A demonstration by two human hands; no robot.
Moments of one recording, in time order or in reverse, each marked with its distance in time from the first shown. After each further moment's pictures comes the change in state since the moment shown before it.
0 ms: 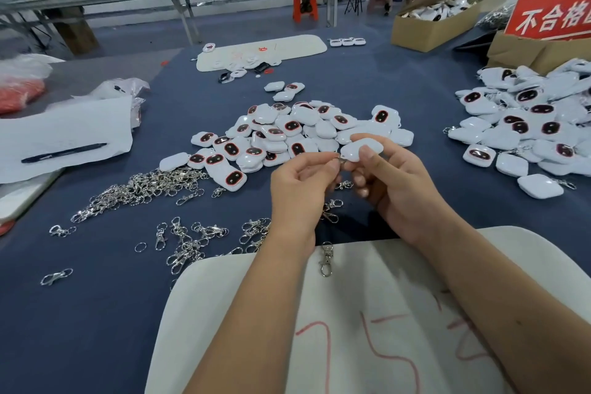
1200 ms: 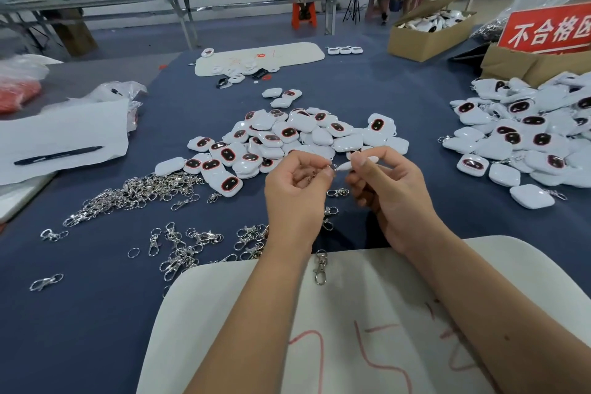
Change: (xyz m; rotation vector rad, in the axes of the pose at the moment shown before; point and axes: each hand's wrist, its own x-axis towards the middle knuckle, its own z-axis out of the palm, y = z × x) left_hand 0.001 -0.003 0.001 0.094 0.055 0.256; right_hand -0.004 -0.001 0.007 -0.148 0.167 -0.063
